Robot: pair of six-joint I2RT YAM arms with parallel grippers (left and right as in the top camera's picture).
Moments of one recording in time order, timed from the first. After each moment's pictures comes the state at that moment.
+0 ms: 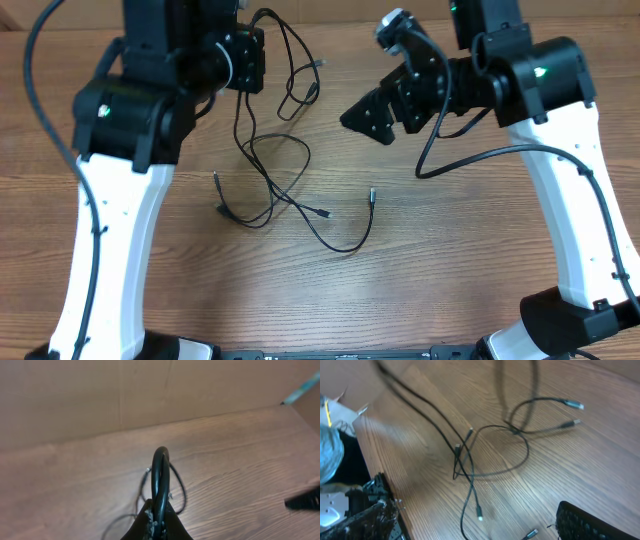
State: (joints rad) left arm -0.26 1.60 2.02 -1.00 0.15 -0.14; right arm 0.33 1.73 2.08 -1.30 -0.64 -0.26
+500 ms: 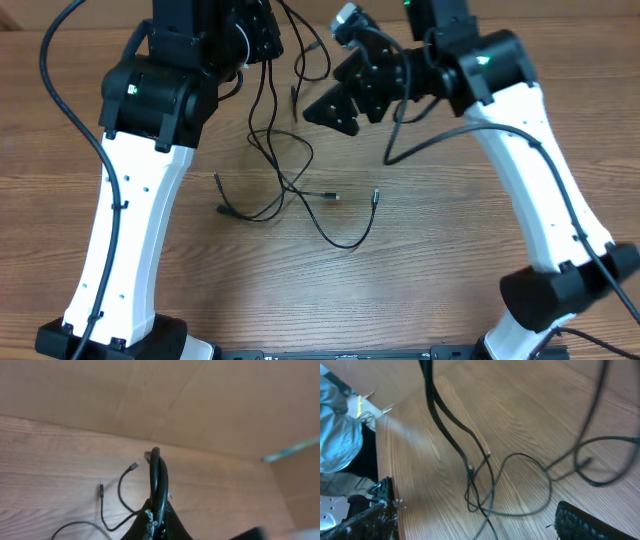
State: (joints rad) left arm -0.29 1.66 2.06 -0.90 0.06 -0.52; right arm 0.41 1.86 2.08 -1.09 -0.77 -0.30
